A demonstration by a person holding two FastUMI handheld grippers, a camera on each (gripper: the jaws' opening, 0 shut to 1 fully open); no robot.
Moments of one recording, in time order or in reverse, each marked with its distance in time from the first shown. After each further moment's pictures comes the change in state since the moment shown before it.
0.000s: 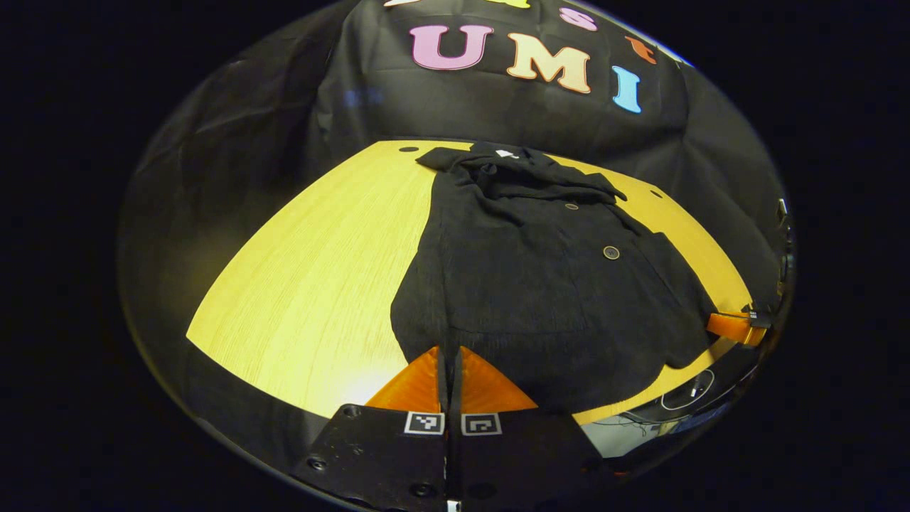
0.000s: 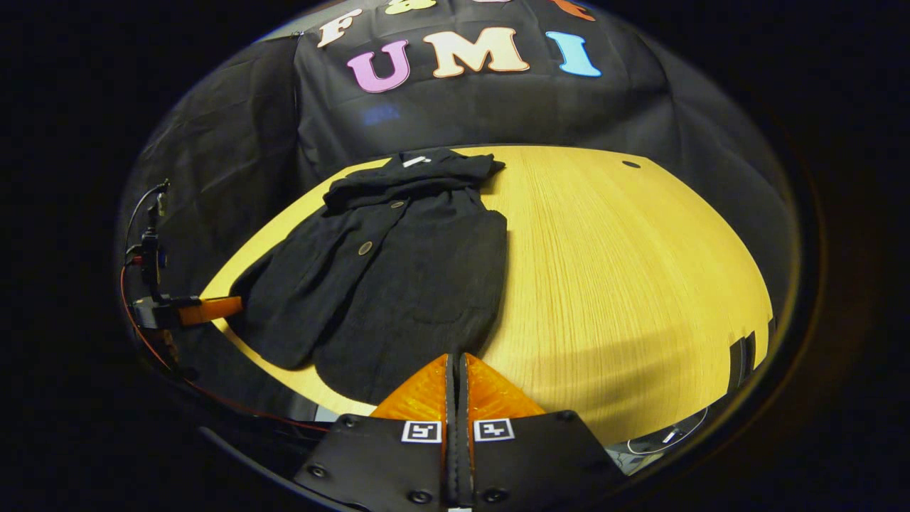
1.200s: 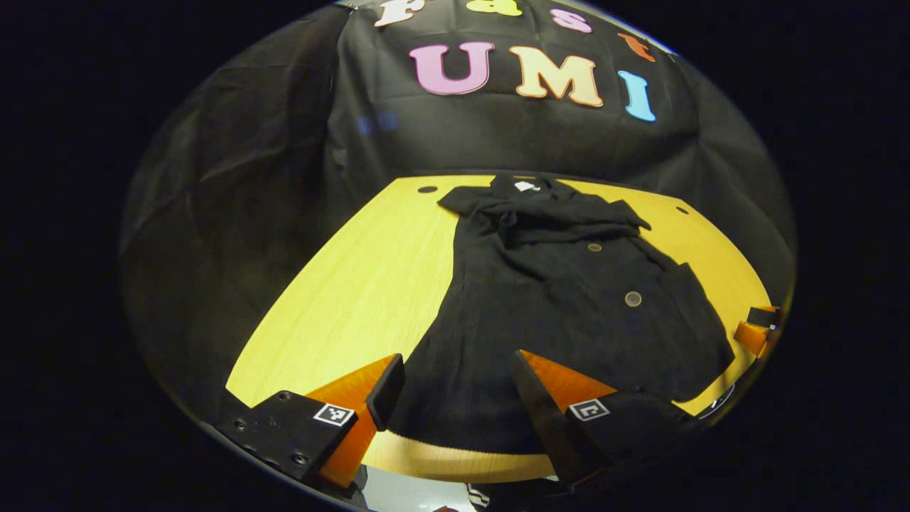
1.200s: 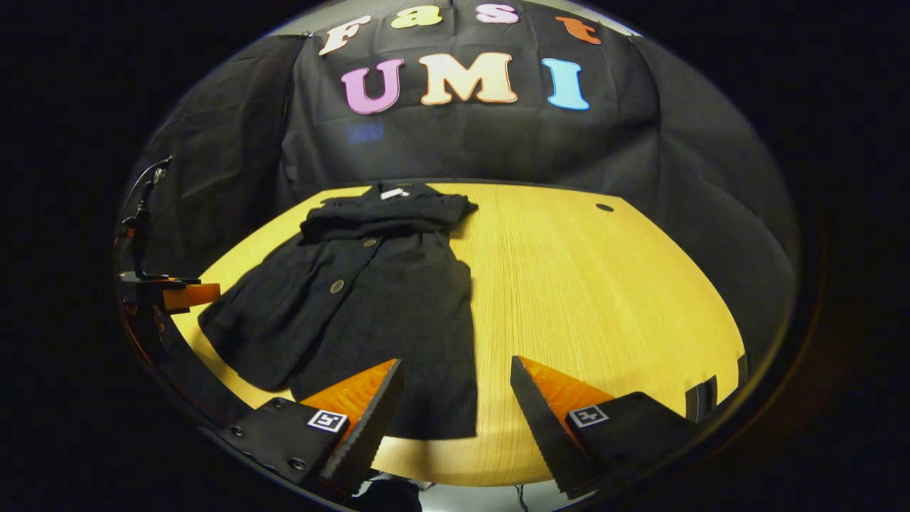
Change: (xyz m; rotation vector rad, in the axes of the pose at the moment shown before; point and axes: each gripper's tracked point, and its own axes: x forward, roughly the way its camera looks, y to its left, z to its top) left arm 0.009 0.030 0.050 0.041 -0.071 0.163; right arm -0.003 -0.031 0.028 -0.055 -0.104 -0.173
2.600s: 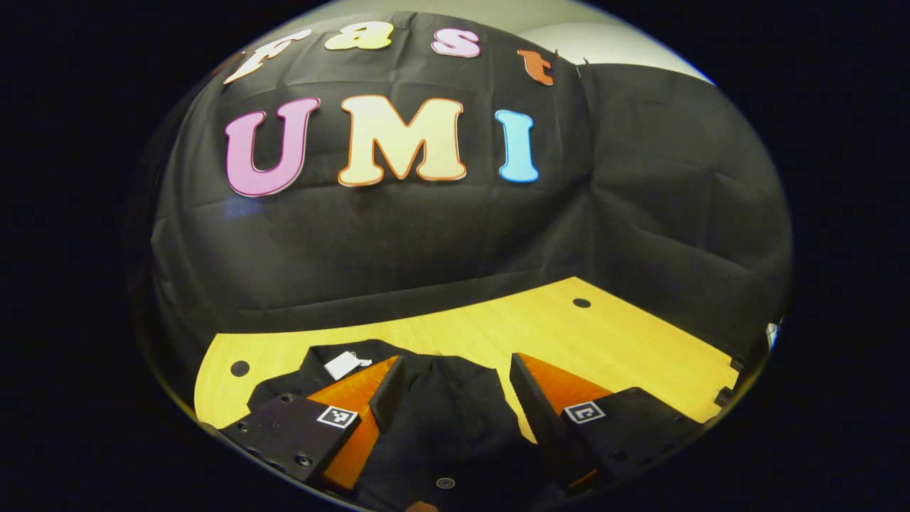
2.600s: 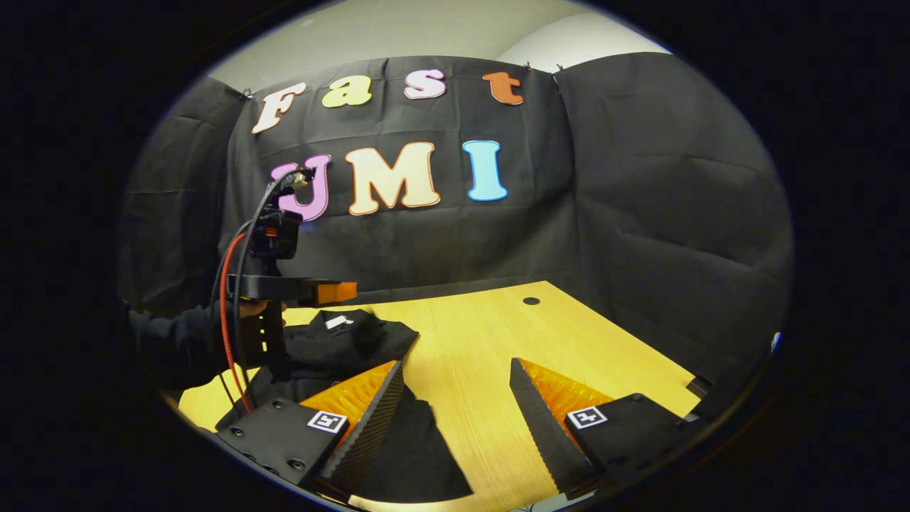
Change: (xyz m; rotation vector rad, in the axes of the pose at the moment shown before) left arm 0.092 -0.260 0.315 0.214 -0.398 -0.500; right arm -0.087 -0.020 0.158 0.229 -0.413 -0.219
